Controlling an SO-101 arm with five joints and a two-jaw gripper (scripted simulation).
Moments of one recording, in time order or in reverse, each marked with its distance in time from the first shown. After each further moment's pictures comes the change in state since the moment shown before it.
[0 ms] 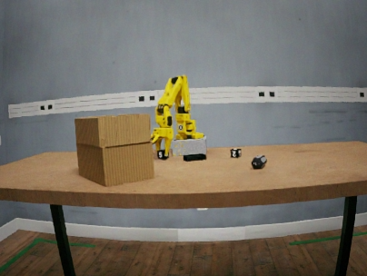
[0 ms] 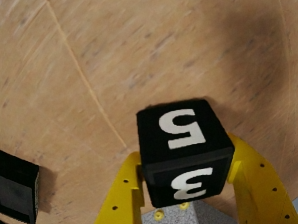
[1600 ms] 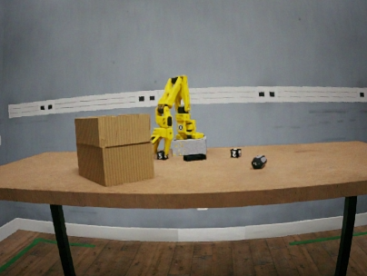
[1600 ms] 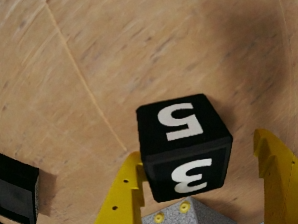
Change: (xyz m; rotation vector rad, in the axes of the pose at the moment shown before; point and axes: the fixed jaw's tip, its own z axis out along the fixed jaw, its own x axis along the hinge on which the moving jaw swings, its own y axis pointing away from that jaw) arm -0.001 0.000 0.002 0.000 -0.006 0.000
